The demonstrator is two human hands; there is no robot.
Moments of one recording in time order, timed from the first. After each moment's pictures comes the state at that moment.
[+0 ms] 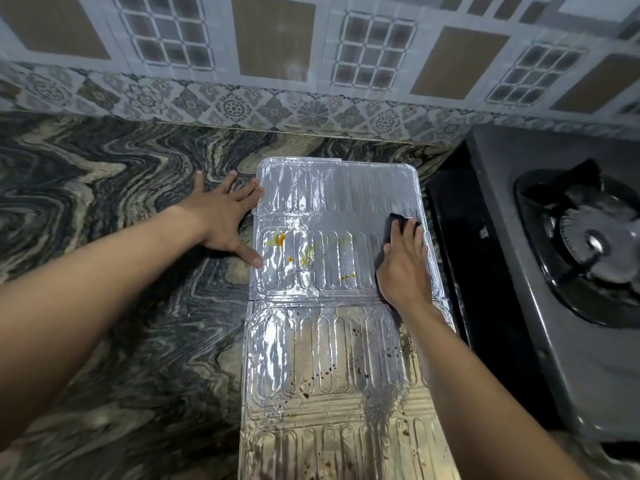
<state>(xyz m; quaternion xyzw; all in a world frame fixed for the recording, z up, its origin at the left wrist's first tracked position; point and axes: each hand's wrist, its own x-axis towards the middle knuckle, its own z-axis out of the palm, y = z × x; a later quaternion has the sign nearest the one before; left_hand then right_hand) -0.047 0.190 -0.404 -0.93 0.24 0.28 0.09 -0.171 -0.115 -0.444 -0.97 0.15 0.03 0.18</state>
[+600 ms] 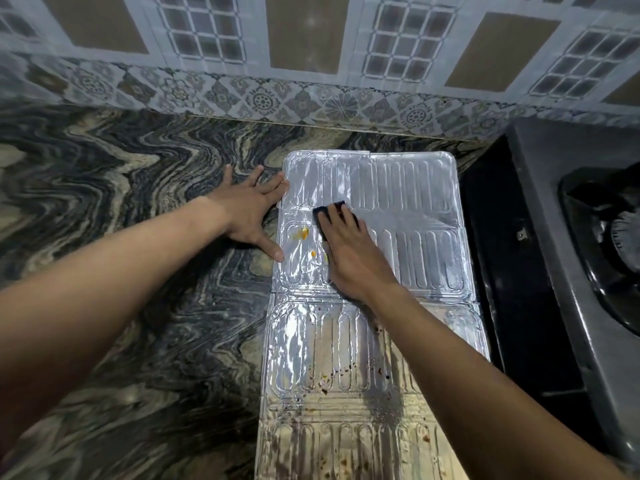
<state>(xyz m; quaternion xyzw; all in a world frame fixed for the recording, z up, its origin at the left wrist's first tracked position) -0.046 0.194 -0.404 -0.92 0.25 0.28 0.07 -0.146 -0.028 -0.437 -0.97 -0.17 0.08 0.14</state>
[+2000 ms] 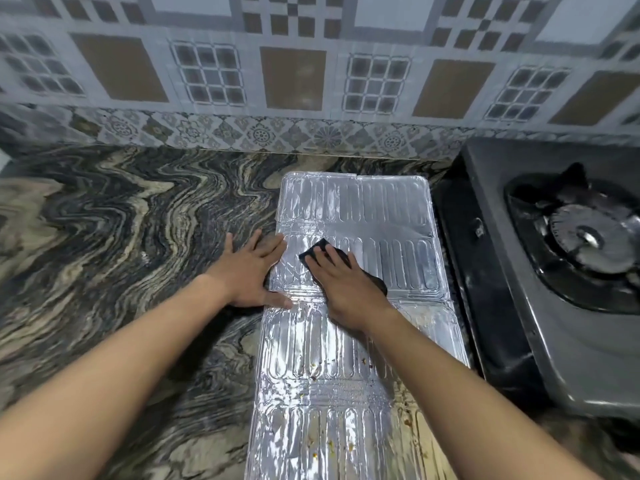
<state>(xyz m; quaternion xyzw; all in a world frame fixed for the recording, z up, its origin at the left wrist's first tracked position) -0.150 0.187 -0.407 -0.94 0.24 0.25 0.03 -0.198 -0.039 -0.428 -0.96 -0.23 0.14 0.08</state>
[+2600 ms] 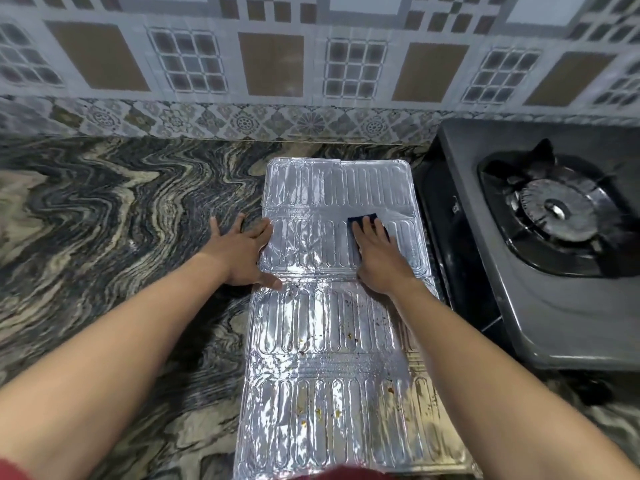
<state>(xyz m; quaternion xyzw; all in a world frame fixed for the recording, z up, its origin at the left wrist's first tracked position) -0.151 0.174 -0.402 -0.94 0.19 0.27 0.05 -0.197 -0.109 -0.425 -0.98 -0.04 0.15 0.14</state>
